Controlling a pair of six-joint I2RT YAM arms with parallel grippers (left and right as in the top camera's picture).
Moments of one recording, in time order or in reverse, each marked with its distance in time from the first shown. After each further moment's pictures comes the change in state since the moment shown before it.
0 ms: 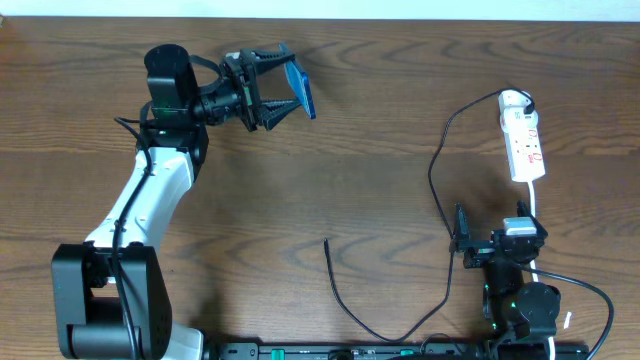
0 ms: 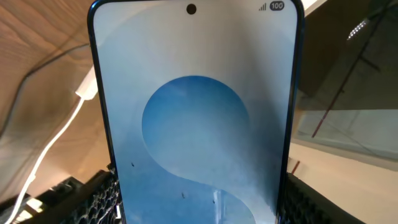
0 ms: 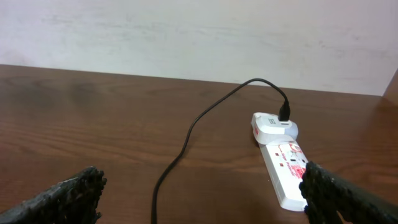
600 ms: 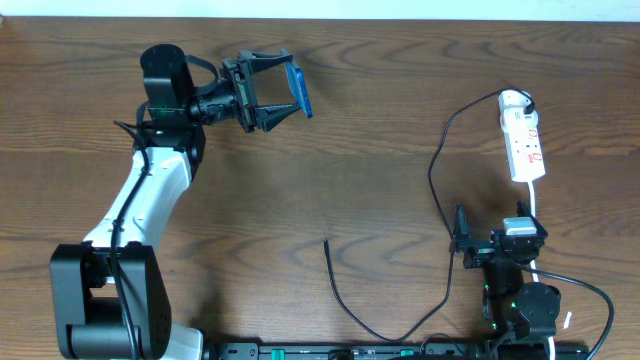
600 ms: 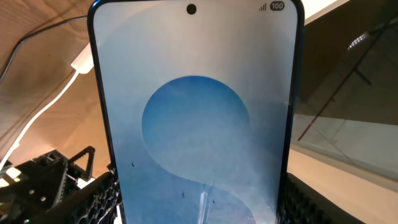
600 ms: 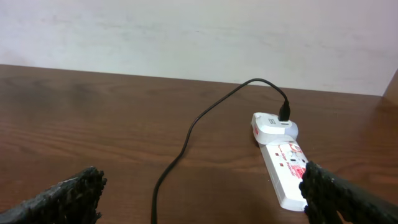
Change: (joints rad) left arm 0.014 0.000 0.000 0.003 0.062 -0.137; right arm 0.000 0.000 0.000 0.000 0.000 0.000
